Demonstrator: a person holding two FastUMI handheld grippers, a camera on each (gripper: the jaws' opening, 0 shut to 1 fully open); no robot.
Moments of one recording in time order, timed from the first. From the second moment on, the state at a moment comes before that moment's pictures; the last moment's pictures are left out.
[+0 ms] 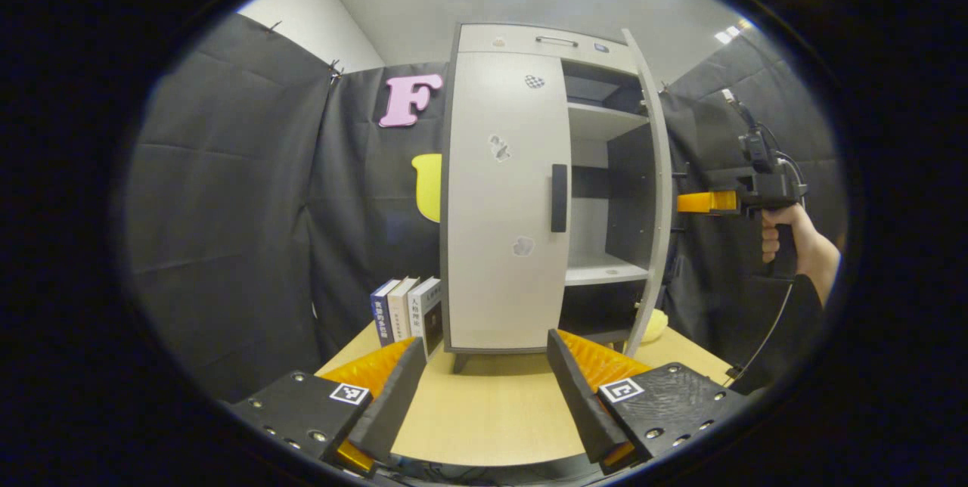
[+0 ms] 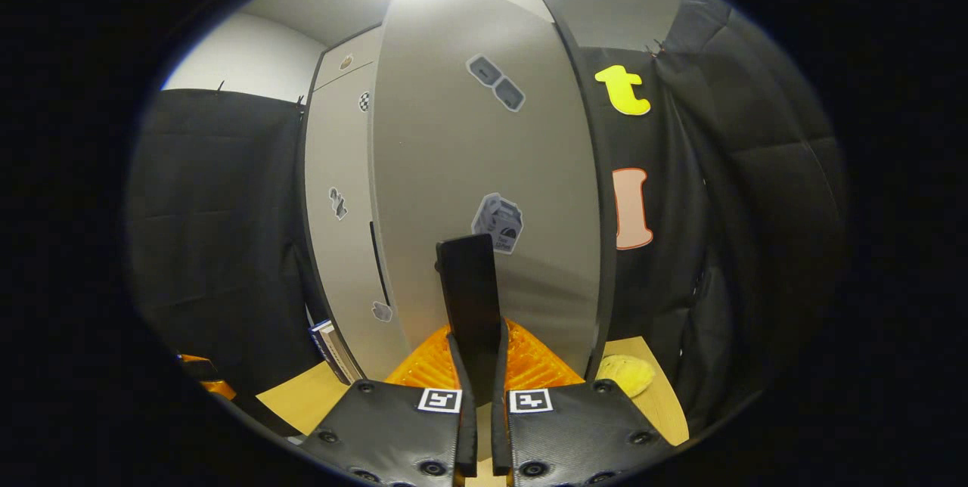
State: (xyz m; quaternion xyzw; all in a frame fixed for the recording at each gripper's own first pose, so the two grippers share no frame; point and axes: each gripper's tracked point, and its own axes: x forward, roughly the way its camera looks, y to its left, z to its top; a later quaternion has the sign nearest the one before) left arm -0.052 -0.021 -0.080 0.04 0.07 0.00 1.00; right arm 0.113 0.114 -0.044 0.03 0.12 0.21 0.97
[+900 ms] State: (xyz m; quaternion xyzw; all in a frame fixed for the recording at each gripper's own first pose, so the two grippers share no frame) left arm -0.027 -0.030 -0.097 0.03 0.10 -0.02 0.99; right arm 0.124 0.032 -0.042 0.06 0.13 0.10 0.99
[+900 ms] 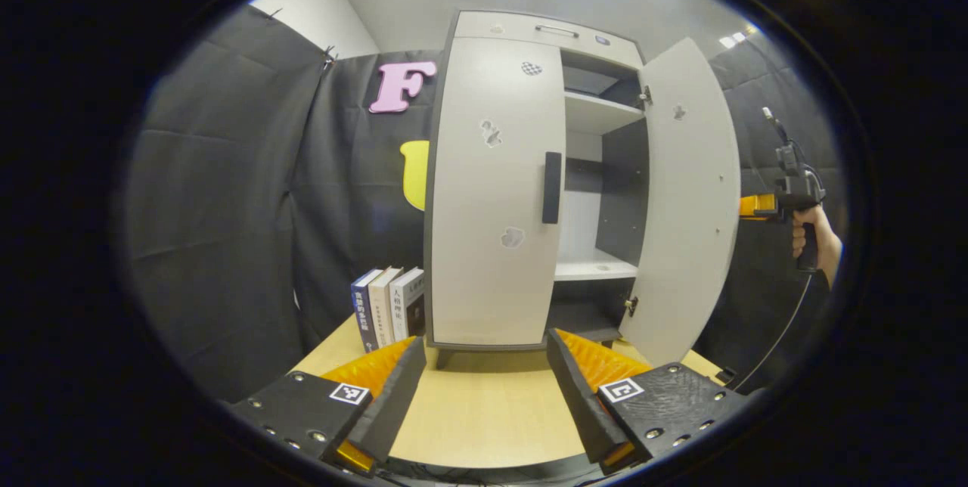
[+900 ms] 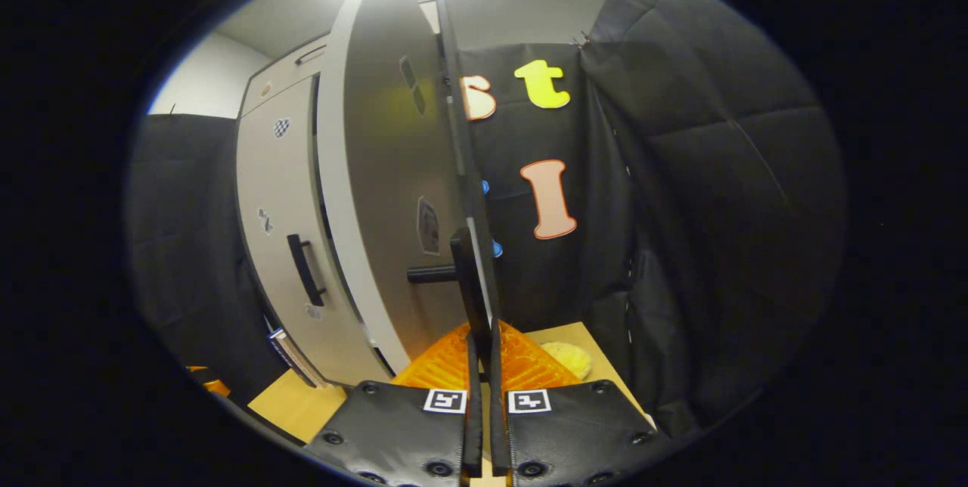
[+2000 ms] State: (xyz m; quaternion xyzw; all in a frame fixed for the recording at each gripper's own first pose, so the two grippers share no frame) left arm 0.099 -0.023 -0.049 -0.03 0.07 -0.06 1.00; right arm 0.044 -0.063 -0.057 -0.03 0.13 -0.04 0.99
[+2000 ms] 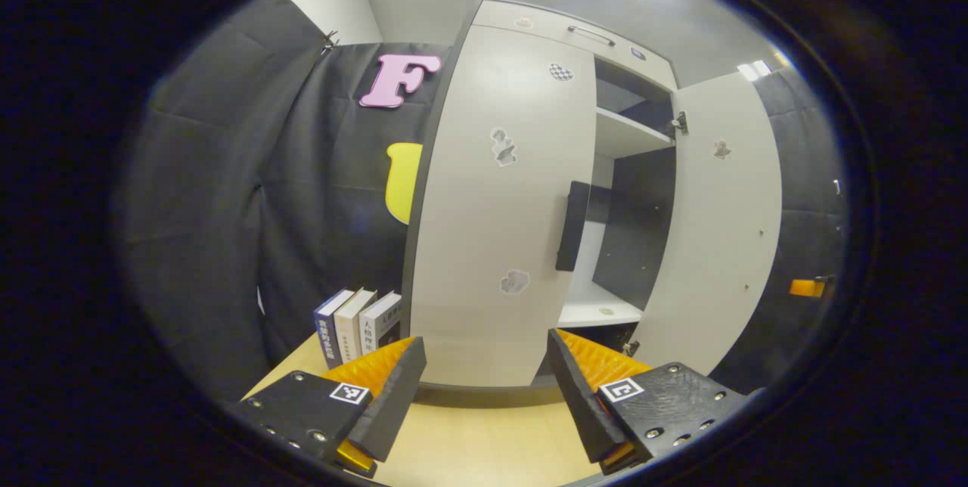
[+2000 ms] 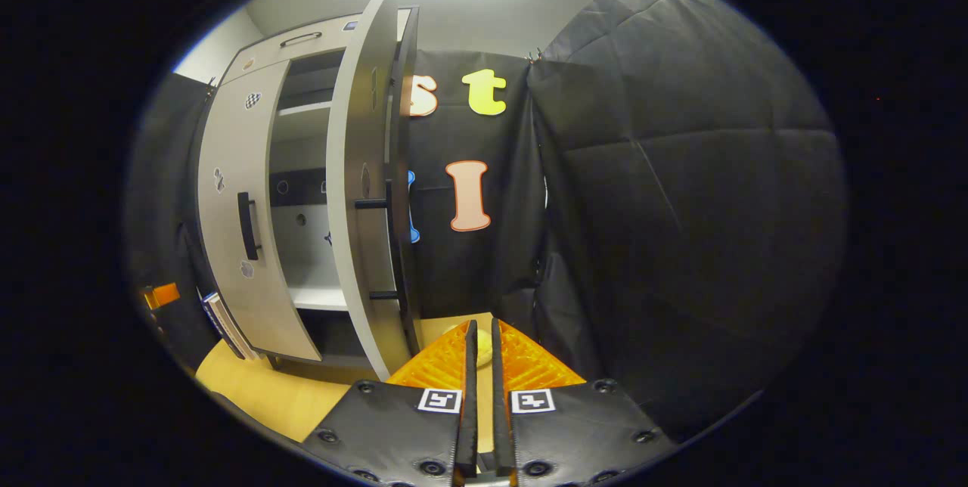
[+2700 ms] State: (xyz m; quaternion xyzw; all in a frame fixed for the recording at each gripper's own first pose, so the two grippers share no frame) left arm 0.232 -0.131 0.006 -0.01 0.02 -0.07 1.00; right arm 0.115 -0.093 -0.033 -0.06 0.08 -0.03 0.99
